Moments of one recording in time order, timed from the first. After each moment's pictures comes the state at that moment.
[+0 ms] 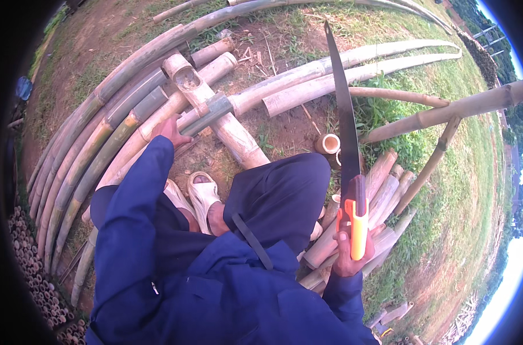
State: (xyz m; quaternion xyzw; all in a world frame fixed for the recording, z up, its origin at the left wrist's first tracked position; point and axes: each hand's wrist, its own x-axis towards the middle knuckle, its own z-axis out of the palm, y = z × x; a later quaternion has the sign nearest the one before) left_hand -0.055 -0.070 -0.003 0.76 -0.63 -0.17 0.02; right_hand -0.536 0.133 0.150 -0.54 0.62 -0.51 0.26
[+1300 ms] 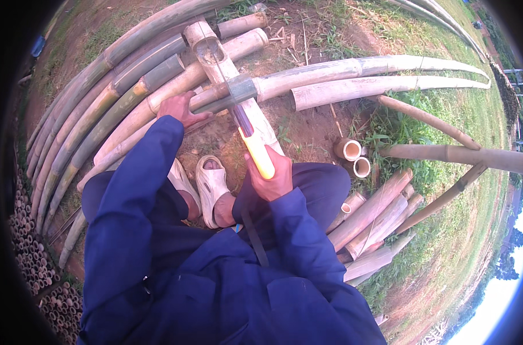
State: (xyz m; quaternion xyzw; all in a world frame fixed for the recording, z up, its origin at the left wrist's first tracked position) left_hand -0.056 -0.070 -0.017 0.75 -0.65 -0.08 0.03; right_hand -0.371 -0.011 0.043 -0.67 0.46 -0.37 0.45
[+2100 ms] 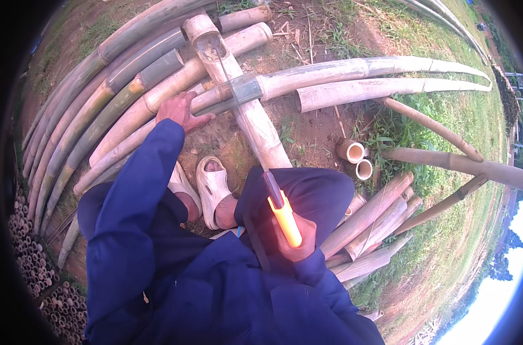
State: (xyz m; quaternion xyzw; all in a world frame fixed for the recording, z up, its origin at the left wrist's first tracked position) left_hand -0.057 -0.064 -0.028 0.76 -0.65 -0.07 0.03; right_hand -0.432 0.065 0.076 -0.68 0.50 -0.28 0.45
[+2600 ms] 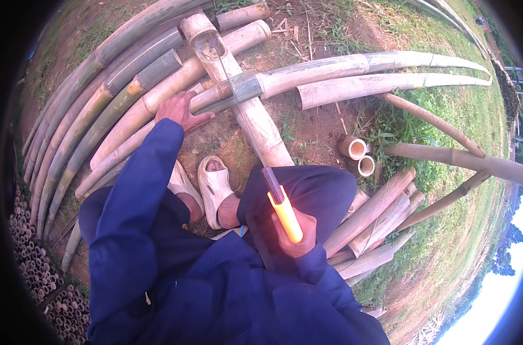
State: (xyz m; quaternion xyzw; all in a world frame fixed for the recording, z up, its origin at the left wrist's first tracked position) left_hand -0.054 -0.062 -0.028 0.75 -0.65 -0.09 0.03; right_hand -0.420 0.060 0.071 -0.67 0.50 -0.31 0.44
